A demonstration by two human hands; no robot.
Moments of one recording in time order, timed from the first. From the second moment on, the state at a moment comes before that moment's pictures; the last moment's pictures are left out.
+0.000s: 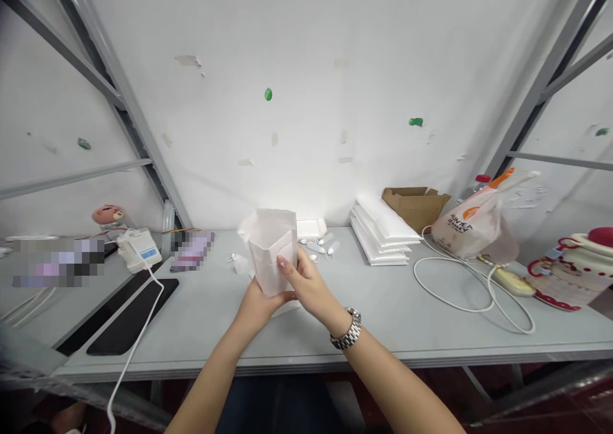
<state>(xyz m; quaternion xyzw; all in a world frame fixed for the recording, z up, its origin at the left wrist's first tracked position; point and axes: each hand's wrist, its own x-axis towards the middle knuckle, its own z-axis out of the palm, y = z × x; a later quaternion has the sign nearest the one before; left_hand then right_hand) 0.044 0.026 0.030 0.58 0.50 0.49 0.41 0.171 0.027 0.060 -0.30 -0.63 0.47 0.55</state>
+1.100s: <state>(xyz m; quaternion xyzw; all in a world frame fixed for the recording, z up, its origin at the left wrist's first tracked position) 0.010 0.000 0.043 0.77 0.47 0.42 0.09 0.232 -0.008 0.148 -0.34 -0.89 -0.05 0.30</state>
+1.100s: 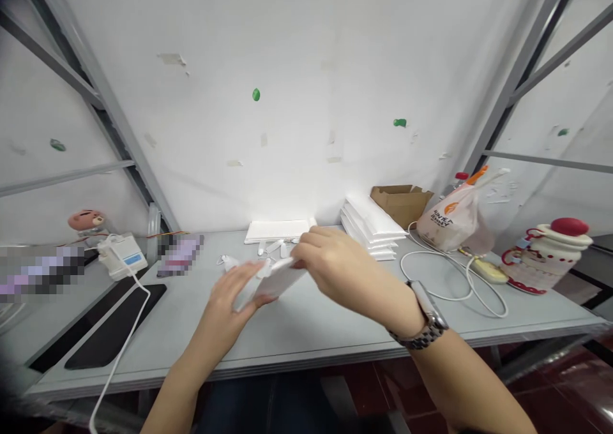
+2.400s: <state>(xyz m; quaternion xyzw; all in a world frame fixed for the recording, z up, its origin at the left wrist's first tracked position) 0.005 0.012 -0.034 0.63 0.57 0.49 0.19 0.374 0.079 0.023 -0.45 -0.77 -0.43 0.16</state>
